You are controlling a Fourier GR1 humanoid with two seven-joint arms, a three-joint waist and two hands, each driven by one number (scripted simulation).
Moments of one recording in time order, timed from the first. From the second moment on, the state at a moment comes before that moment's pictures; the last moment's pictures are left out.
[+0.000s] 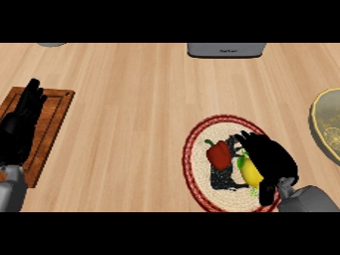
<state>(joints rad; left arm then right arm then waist) -0.15 0.32 0.07 -1.52 0.05 0.12 0.10 -0.17 -0.38 0.43 -1.51 0.93 0.46 0.39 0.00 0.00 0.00</state>
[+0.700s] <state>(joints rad) -0.18 0.28 0.09 -1.53 0.00 0.11 0.14 -0.25 -0.28 0.37 -1.30 1.02 0.41 0.25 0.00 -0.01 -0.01</state>
